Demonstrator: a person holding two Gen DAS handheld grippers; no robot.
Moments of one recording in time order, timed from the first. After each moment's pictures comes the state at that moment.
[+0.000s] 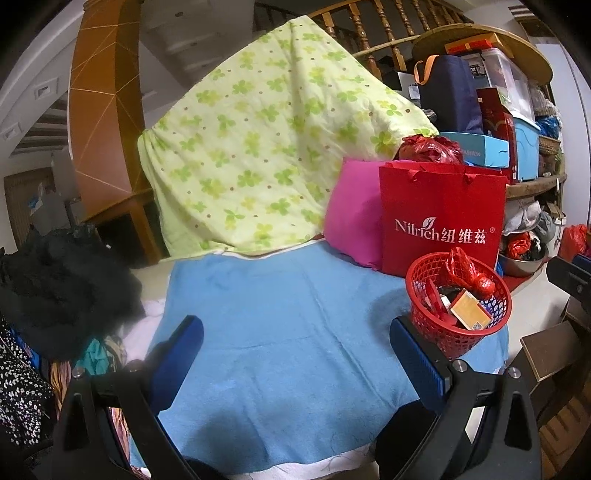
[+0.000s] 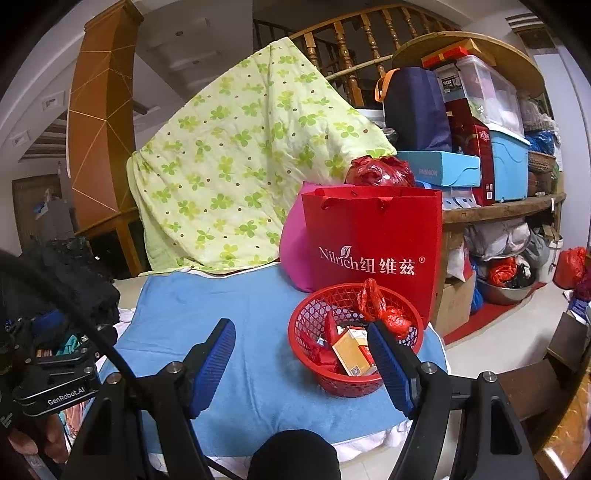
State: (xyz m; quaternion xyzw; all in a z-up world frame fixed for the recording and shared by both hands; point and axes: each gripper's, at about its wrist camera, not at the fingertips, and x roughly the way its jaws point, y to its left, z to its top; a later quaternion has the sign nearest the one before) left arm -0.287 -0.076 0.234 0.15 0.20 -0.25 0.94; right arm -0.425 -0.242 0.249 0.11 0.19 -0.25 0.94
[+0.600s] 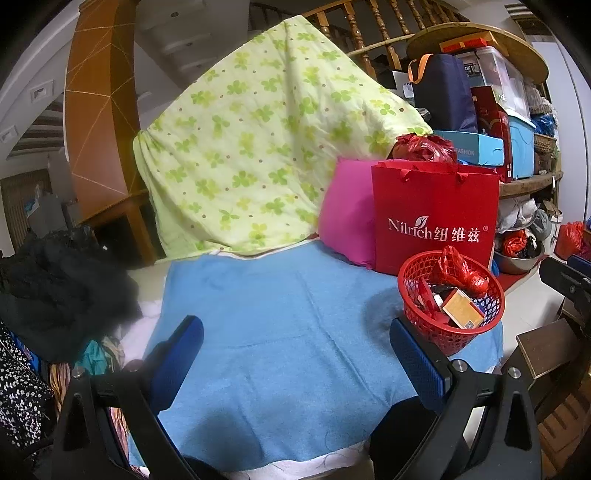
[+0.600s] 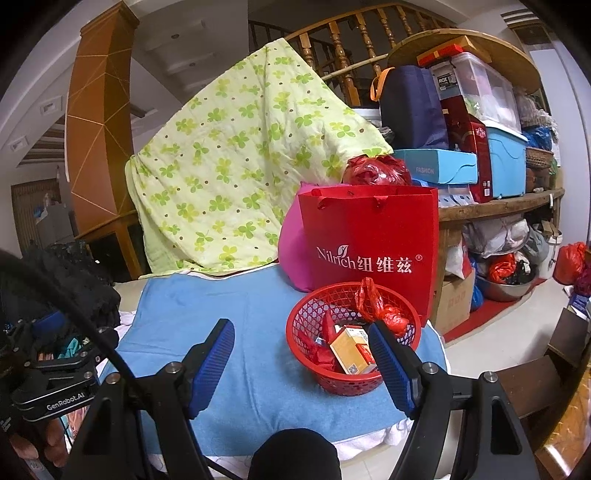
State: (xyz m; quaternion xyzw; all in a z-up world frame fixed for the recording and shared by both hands) left arm -0.293 -0.077 0.236 0.15 0.20 -0.25 0.93; right arm -0.430 -0.244 0.249 0.11 0.19 -0.25 0.94
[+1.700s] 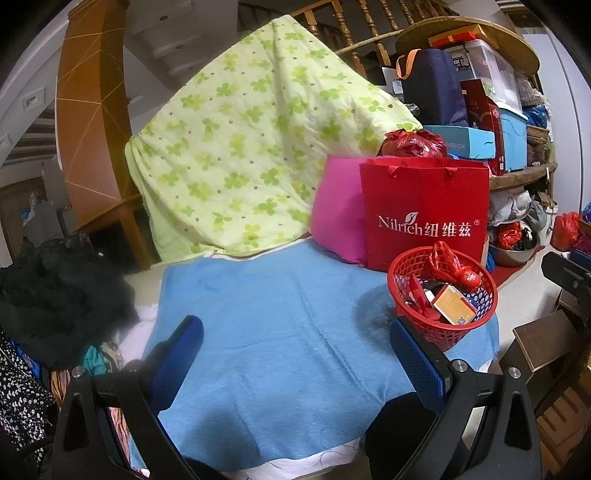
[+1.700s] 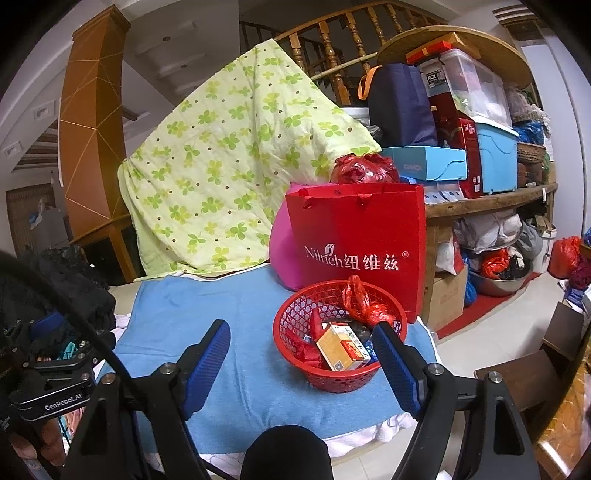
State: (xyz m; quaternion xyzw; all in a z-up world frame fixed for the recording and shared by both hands) left arm -0.304 -0.084 0.236 0.17 0.20 -0.27 0.93; right arm -0.448 -0.255 0.251 0.12 0.19 -0.26 0.94
